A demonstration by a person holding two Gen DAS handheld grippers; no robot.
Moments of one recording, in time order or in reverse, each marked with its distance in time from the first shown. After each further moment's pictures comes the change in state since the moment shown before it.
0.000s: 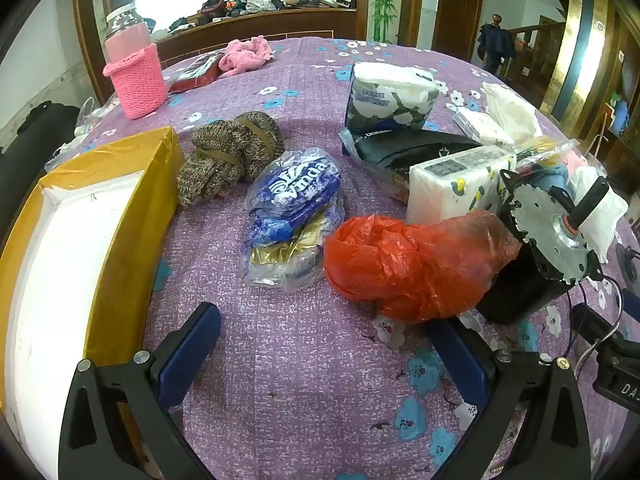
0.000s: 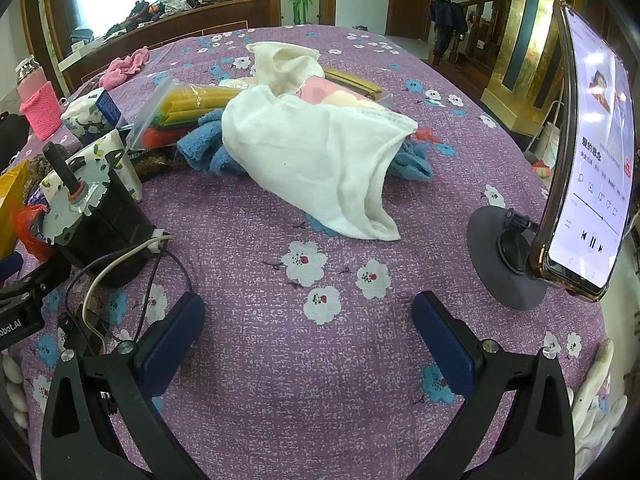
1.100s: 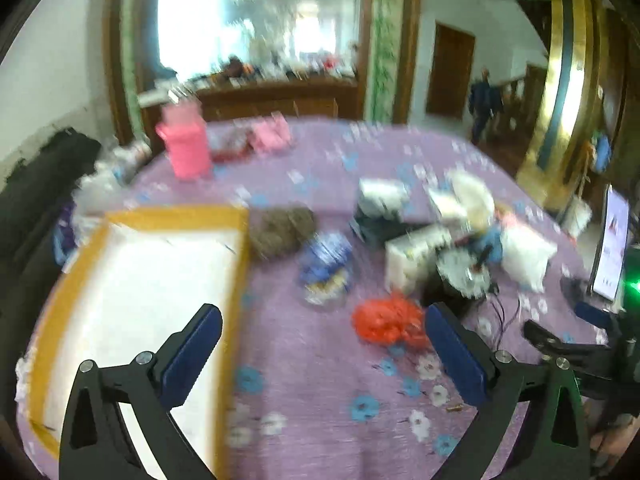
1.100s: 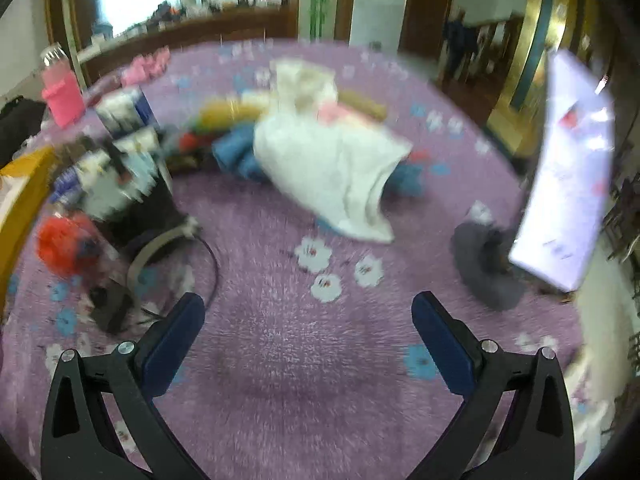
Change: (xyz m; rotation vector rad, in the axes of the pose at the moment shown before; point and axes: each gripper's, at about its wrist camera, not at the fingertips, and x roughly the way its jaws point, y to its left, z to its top) left arm -0.127 0.031 -0.026 -0.020 -0.257 -0.024; right arm -0.042 0.008 -0.011 -0.072 -0.096 -0.005
